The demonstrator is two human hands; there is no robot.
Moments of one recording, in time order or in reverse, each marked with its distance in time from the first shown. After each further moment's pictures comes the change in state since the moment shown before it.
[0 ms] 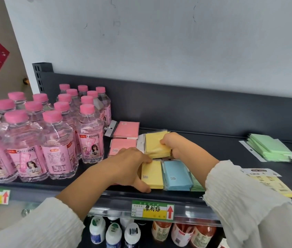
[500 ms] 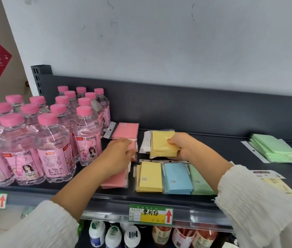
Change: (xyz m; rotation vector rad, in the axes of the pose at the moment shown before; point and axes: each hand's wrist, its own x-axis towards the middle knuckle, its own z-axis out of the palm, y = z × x) left_hand 0.008 -0.009 -0.006 -0.281 0.290 -0.271; right_hand 0.001 0.009 -0.024 0.278 -0.013 0.064
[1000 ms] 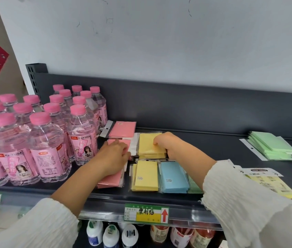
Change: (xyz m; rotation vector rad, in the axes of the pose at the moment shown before) left_hand 0.013 -0.014 0.009 0.190 -0.107 -0.066; right_hand 0.000 -0.004 0.022 -0.229 -0.007 -0.034
